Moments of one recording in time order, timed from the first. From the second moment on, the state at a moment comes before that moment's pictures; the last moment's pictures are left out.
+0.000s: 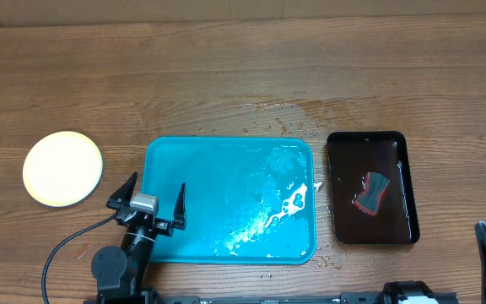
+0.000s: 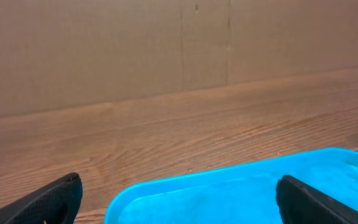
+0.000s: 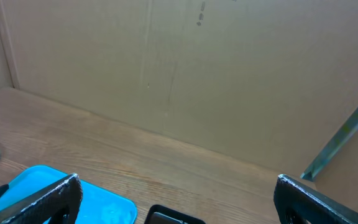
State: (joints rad) left arm 0.09 0.02 0.01 -0.05 0.31 0.05; right arm 0.05 1.02 2.49 -1.64 -0.18 -0.22
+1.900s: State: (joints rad) left arm 0.09 0.02 0.01 -0.05 0.31 0.05; right arm 0.05 0.01 0.25 0.19 -0.33 -0.07
